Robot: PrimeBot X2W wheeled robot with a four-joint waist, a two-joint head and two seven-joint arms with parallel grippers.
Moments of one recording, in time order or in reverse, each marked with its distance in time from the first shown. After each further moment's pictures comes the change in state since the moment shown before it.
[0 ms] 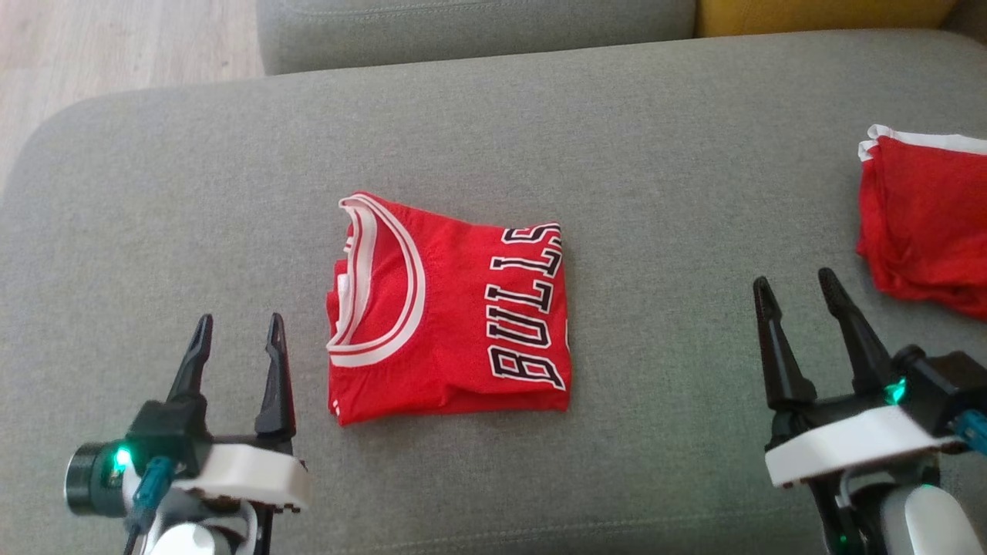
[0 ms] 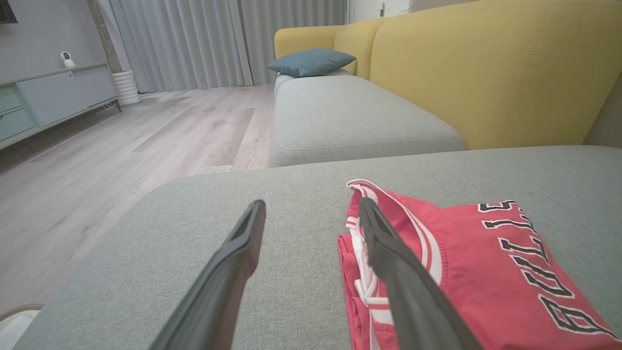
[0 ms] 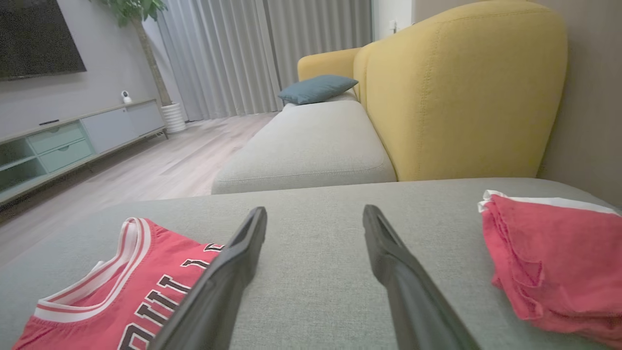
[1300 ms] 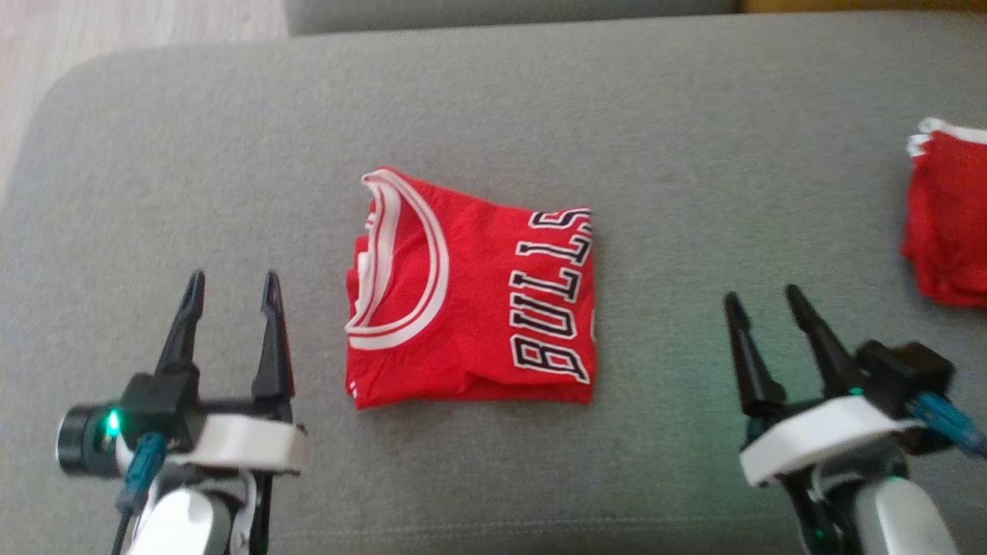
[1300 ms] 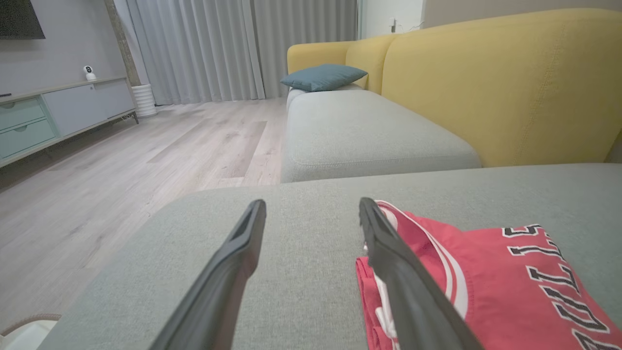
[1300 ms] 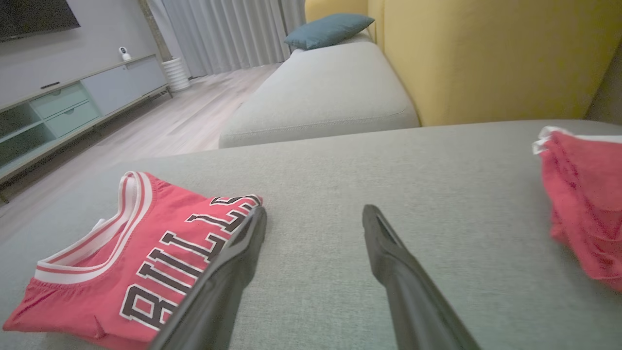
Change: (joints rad) left arm -0.057 0.011 -0.011 -0.021 -0.001 0.018 -0.028; right arm -0.015 0.026 0.007 0.062 0.000 0.000 0.064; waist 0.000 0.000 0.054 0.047
